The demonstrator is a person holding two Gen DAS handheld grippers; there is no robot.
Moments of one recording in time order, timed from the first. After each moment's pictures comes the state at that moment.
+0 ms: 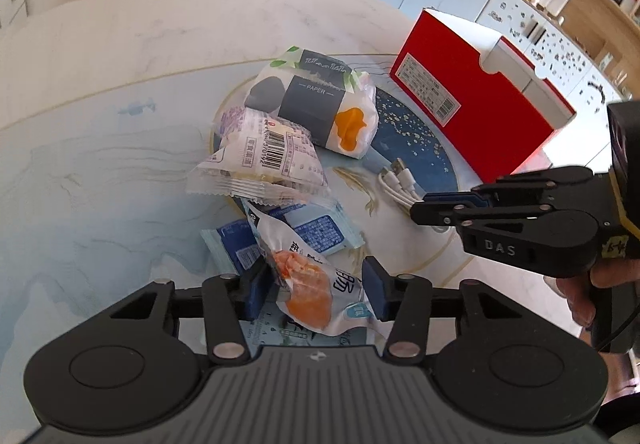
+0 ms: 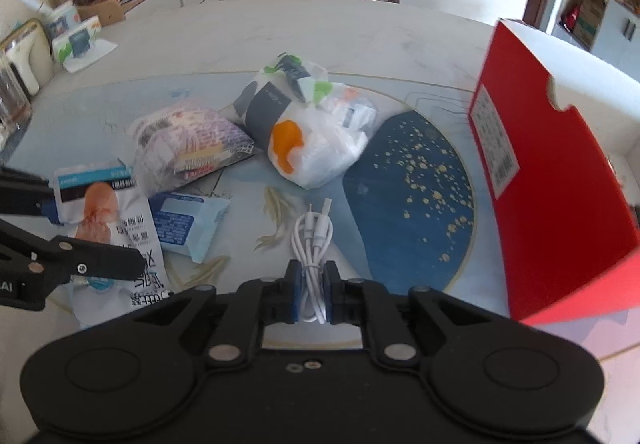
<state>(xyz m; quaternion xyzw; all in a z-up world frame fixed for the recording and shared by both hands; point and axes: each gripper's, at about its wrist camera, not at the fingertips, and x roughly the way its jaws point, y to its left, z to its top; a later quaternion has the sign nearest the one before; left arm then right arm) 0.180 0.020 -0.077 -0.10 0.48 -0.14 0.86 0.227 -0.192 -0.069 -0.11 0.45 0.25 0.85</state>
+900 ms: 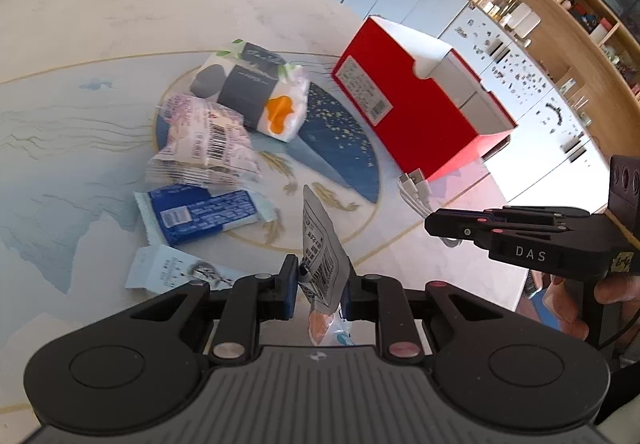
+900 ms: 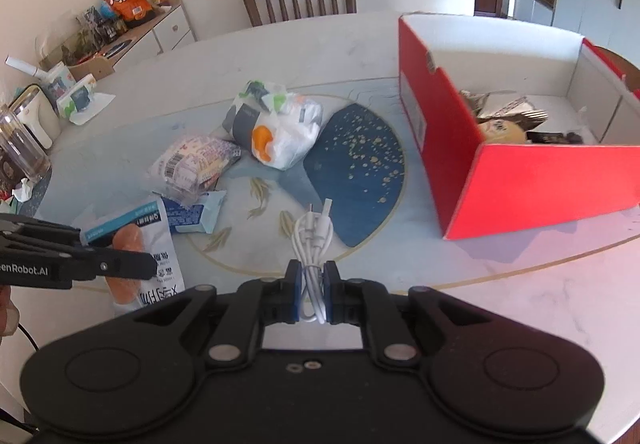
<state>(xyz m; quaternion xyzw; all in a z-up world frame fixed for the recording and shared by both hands) 0.149 0.002 -0.056 -0.17 0.47 -0.19 0.84 0.178 -0.257 -0.023 -0.02 0.46 0.22 0.86</state>
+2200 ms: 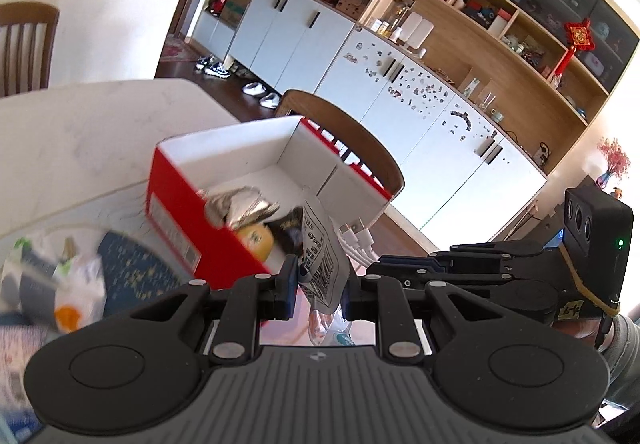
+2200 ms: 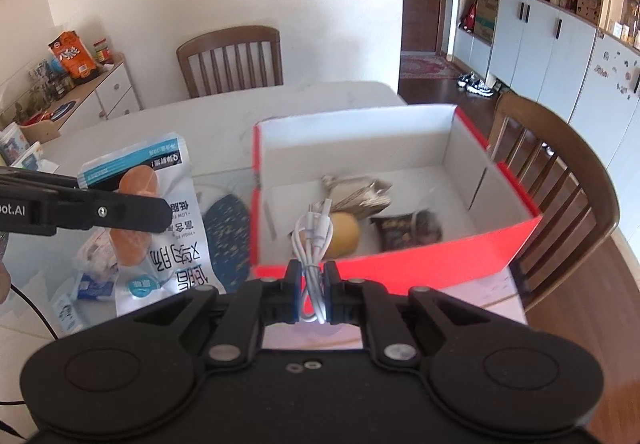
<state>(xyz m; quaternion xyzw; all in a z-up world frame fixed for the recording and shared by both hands) 0.245 -0.142 0.046 -0.13 0.37 -0.33 0.86 0.222 -0.368 0.052 -0.03 0.40 0.15 0.90</state>
